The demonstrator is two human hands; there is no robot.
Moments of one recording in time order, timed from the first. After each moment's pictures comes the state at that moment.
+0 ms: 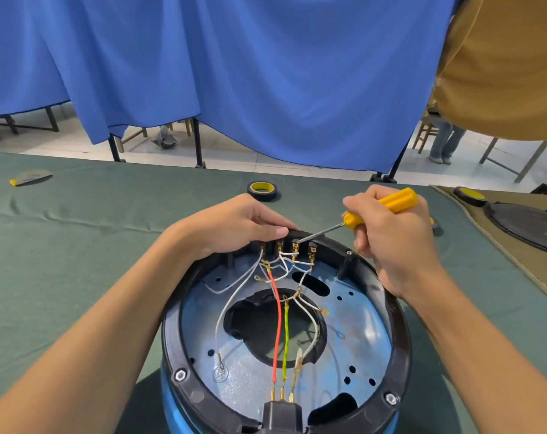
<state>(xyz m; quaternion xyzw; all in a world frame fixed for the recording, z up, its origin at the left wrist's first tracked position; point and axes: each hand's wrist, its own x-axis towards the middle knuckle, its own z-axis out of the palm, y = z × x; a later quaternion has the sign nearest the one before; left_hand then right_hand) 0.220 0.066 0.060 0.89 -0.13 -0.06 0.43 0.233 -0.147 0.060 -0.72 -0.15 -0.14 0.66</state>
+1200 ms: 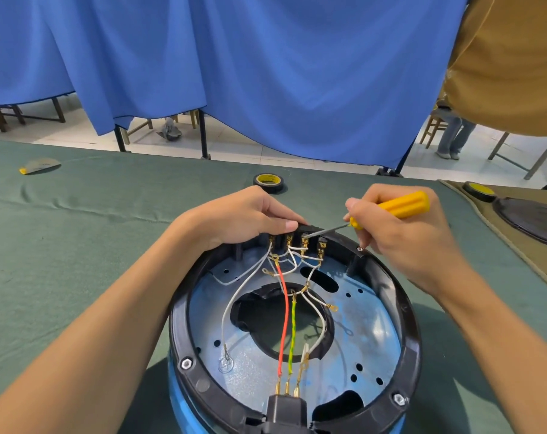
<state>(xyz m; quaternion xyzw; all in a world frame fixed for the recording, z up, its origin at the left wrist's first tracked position) 0.214 0.062 0.065 0.90 -0.12 -0.07 0.41 0.225 -0.161 0.068 -0.80 -0.29 -0.13 0.52</state>
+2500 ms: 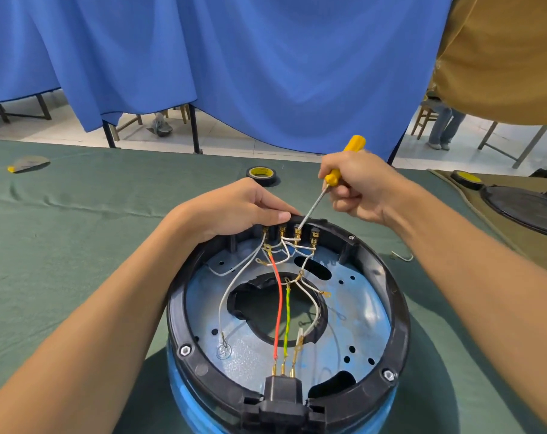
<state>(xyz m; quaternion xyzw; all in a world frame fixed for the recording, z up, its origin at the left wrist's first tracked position) 0.214 0.062 0.063 0.90 -0.13 -0.06 0.42 0.281 -0.126 0.092 -0.75 -0.09 0.12 0.64</state>
